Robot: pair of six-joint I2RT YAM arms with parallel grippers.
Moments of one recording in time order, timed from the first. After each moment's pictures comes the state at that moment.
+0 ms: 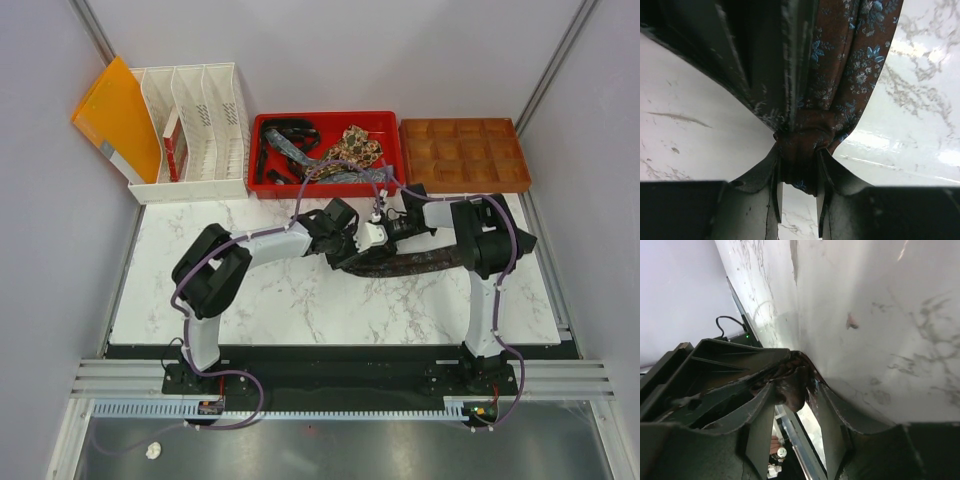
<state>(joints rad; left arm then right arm) -0.79 1.93 1.27 -0.31 0.26 0.46 0.23 2.16 1.22 -0.34 -1.09 0.38</state>
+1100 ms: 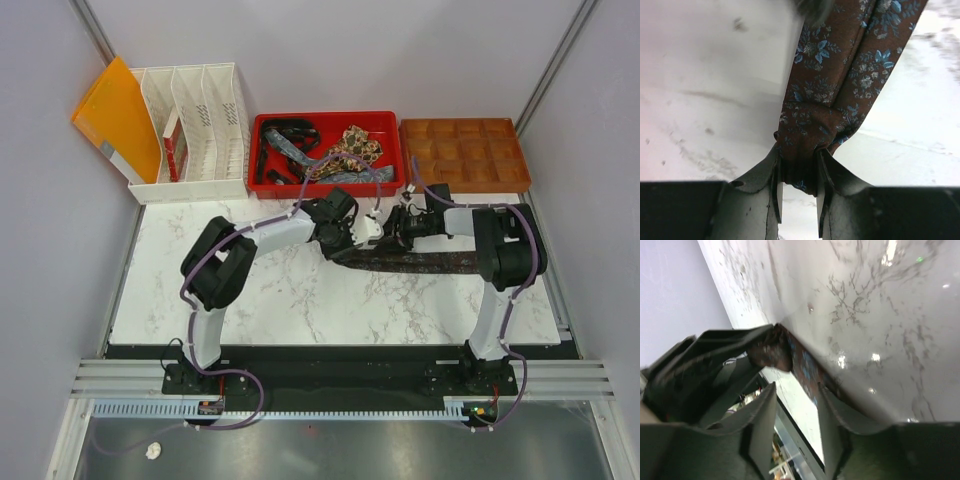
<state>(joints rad) -0.75 2.03 1.43 -0.51 0.19 0.61 0.13 2.00 1.06 -0.12 -0.95 0.60</state>
